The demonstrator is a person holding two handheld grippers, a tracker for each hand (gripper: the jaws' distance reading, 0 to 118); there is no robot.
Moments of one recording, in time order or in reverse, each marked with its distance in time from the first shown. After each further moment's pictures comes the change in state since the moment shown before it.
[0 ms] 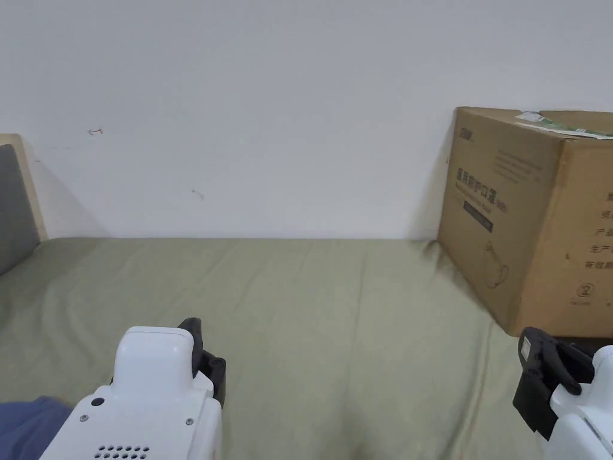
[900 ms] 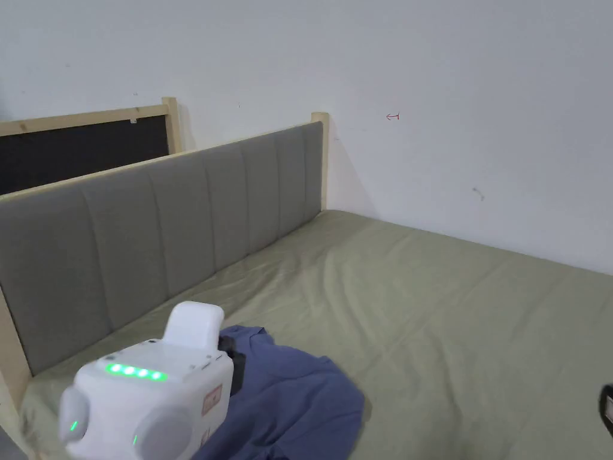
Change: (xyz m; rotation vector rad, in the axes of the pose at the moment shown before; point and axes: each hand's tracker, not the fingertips) left arm -0.333 -0.063 -0.037 -0.524 0.294 0.152; right arm -0.222 -0.017 -0.070 -0.151 0.602 0.112
